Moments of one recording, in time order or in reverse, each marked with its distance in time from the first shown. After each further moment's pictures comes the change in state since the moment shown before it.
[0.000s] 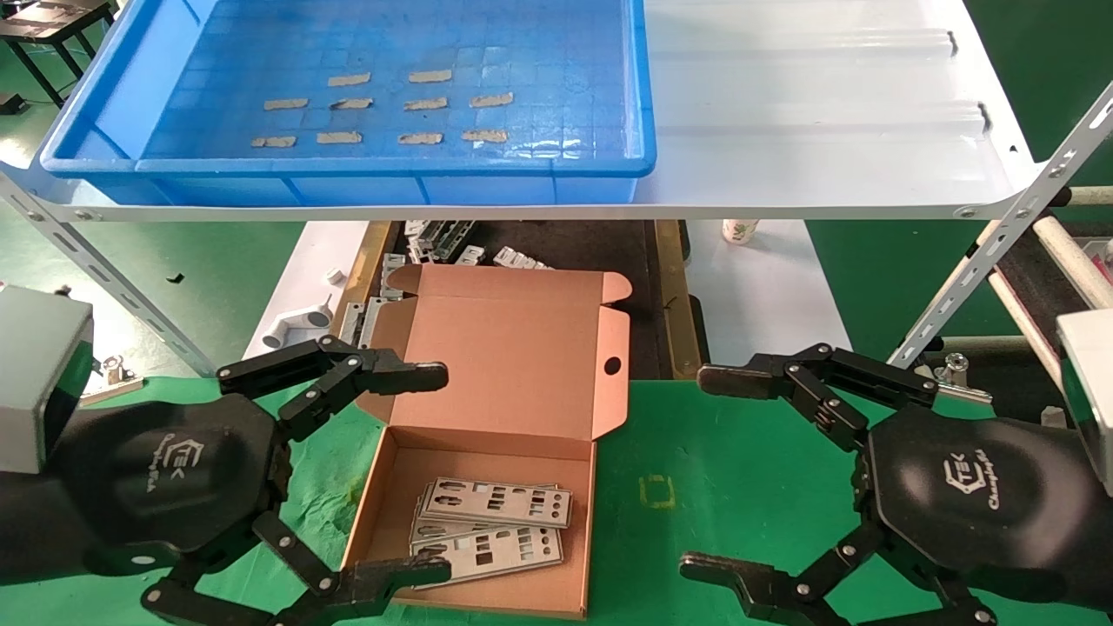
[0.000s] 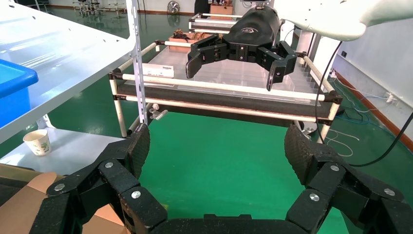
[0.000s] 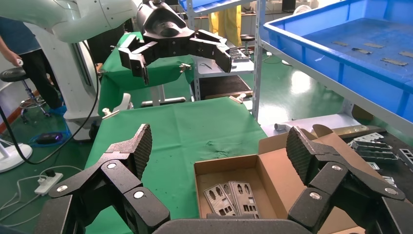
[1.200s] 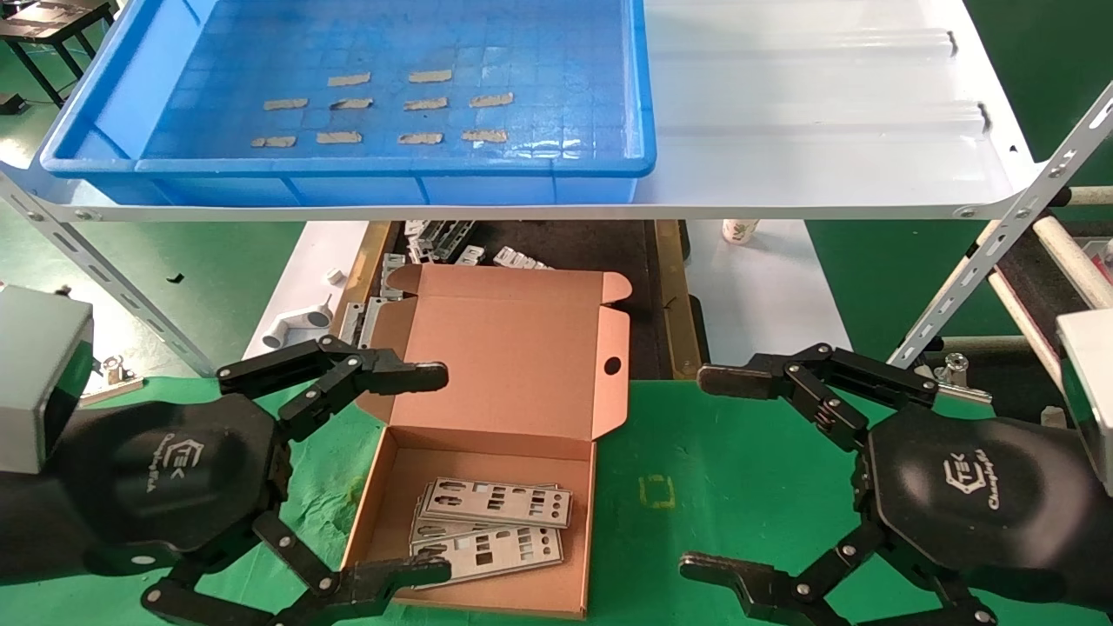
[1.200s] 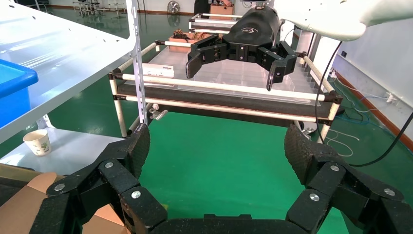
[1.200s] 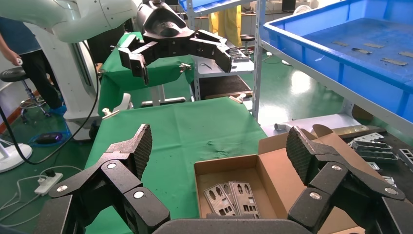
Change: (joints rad) left arm 0.000 0.000 0.000 0.000 0.000 0.000 0.000; right arm 0.000 0.000 0.000 0.000 0.000 0.000 0.000
